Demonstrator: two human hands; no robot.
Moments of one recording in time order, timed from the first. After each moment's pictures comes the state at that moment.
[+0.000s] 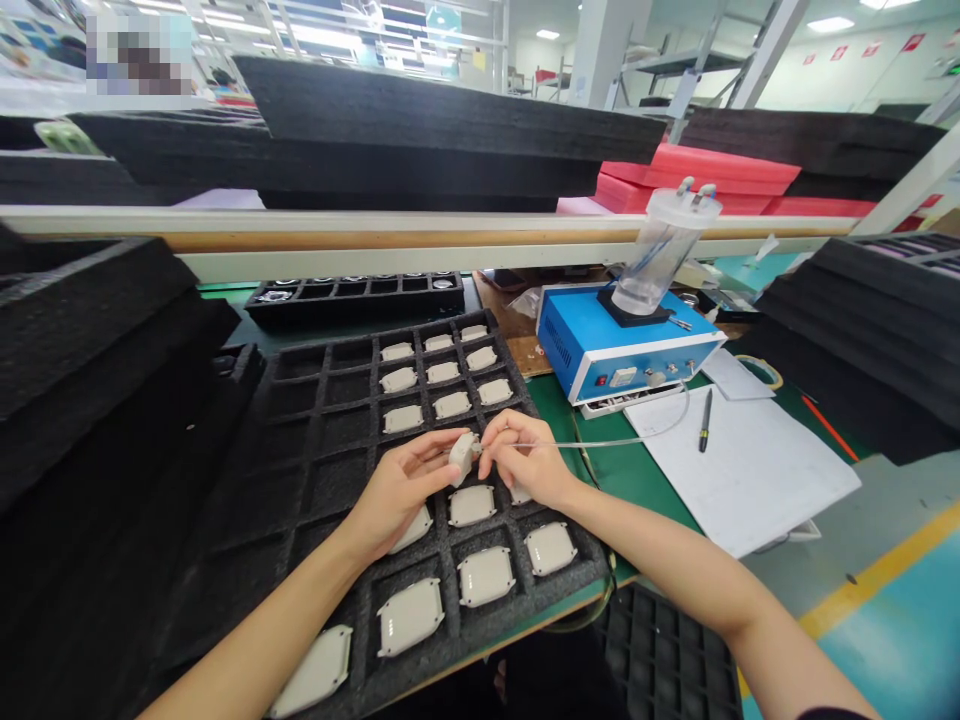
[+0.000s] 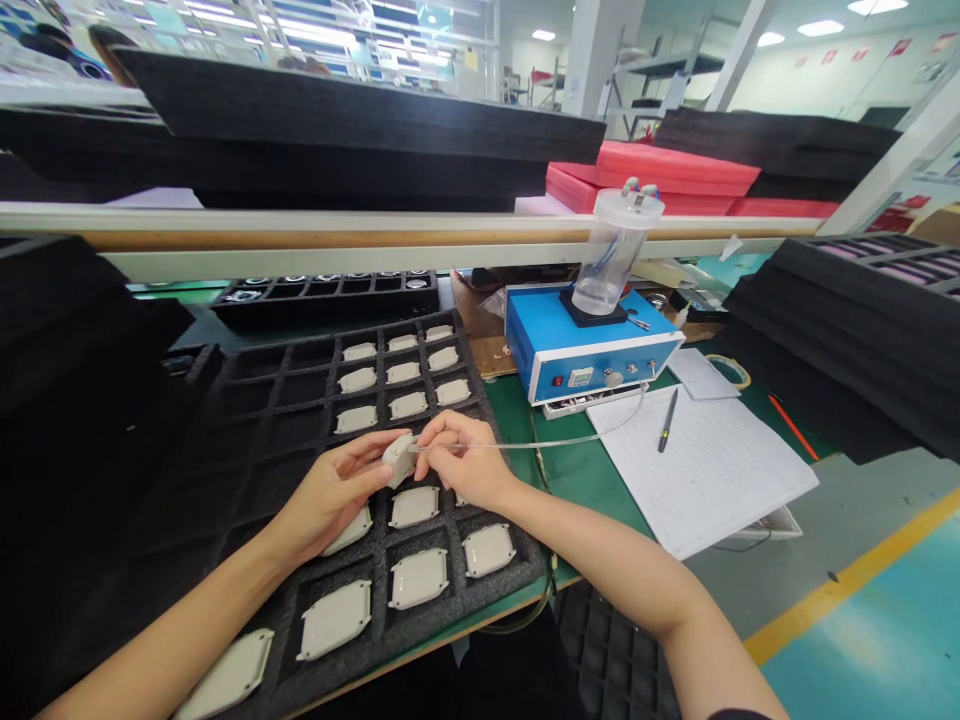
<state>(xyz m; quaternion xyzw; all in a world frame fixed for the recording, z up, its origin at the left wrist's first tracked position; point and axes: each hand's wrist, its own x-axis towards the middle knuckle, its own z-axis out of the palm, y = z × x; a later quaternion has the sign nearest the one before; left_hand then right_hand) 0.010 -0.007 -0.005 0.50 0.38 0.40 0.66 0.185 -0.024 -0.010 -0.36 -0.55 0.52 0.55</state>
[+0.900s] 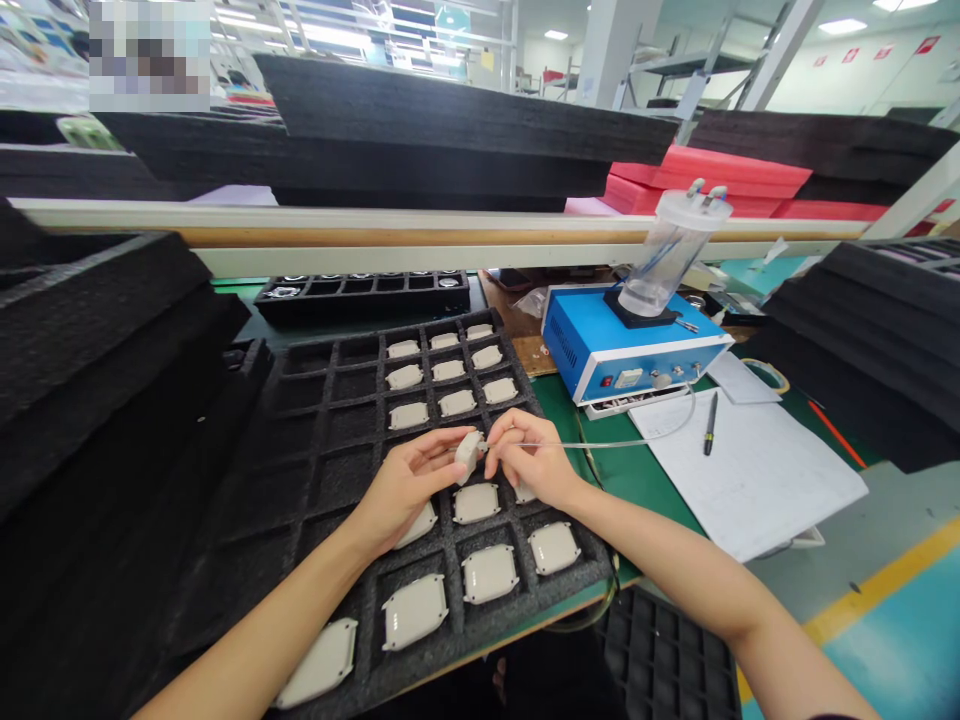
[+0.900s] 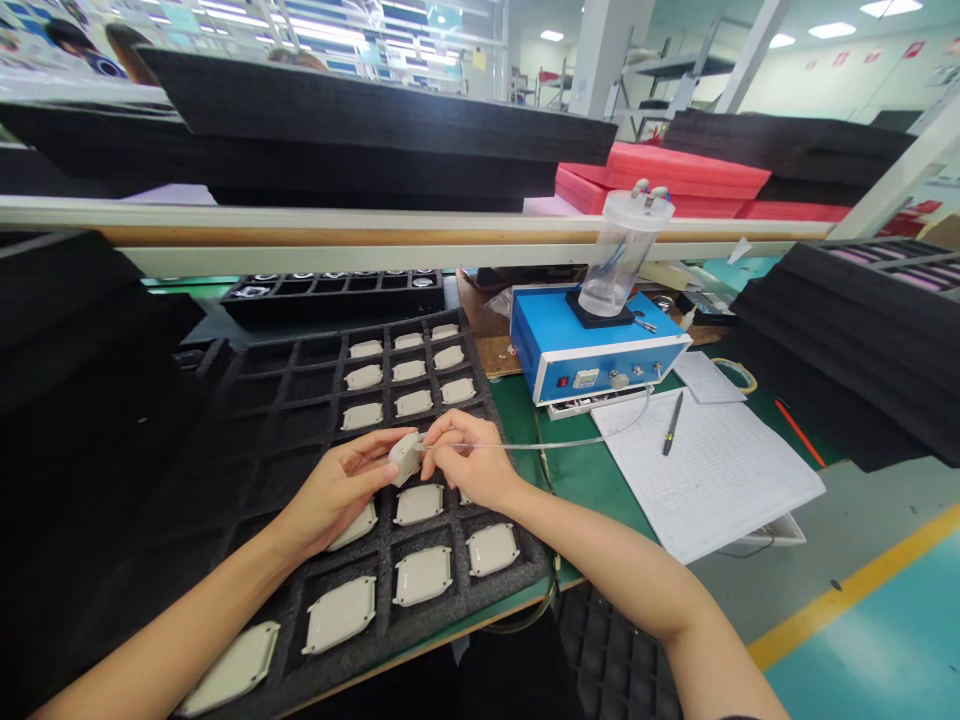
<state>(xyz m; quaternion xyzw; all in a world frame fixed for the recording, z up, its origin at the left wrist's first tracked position) 0.009 -0.006 -0.008 0.51 0.36 0.39 0.67 0.184 -0.025 -0.007 -0.36 -0.54 0.53 0.54</state>
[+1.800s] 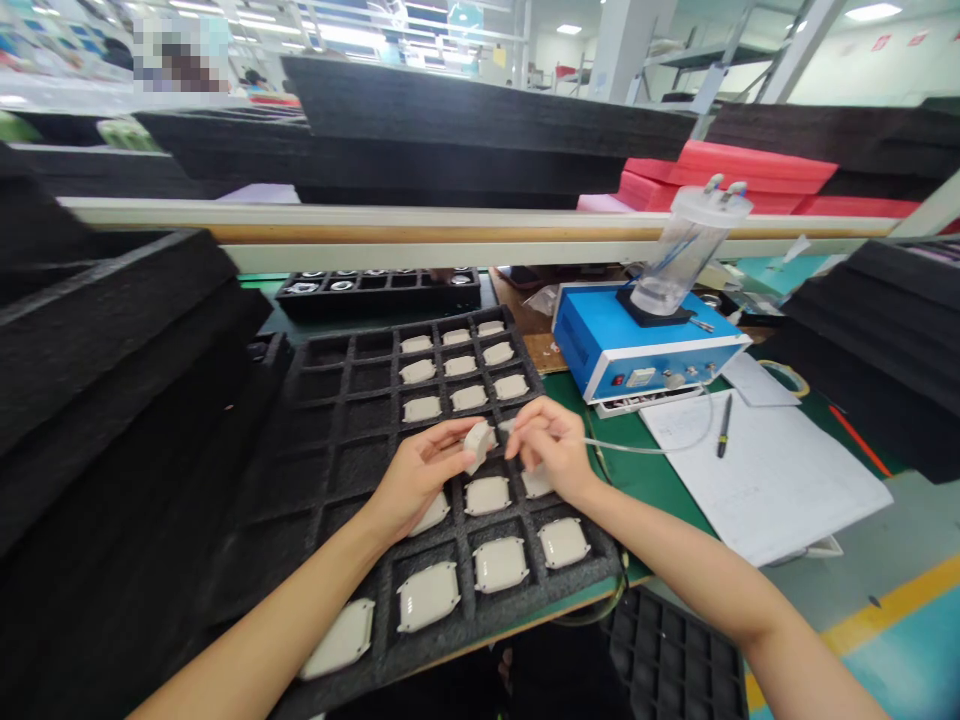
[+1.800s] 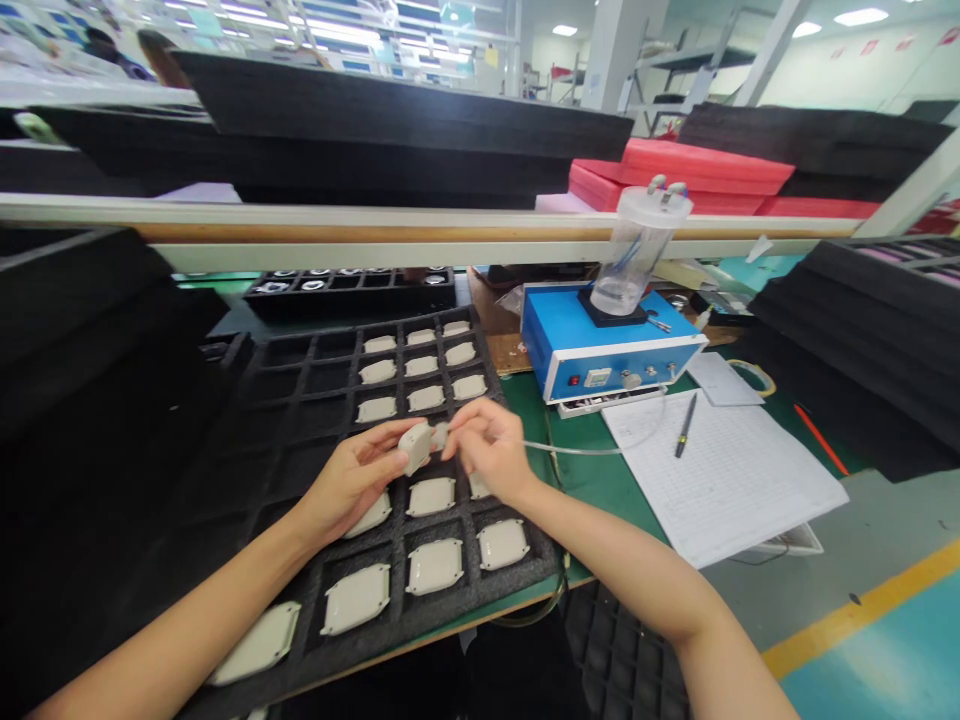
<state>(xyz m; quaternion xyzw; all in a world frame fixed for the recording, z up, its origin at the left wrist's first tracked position) 0.011 -0.006 -0.011 0.48 0.35 0.43 0.68 0.186 -0.024 -0.008 -0.36 -0.51 0.47 0.62</state>
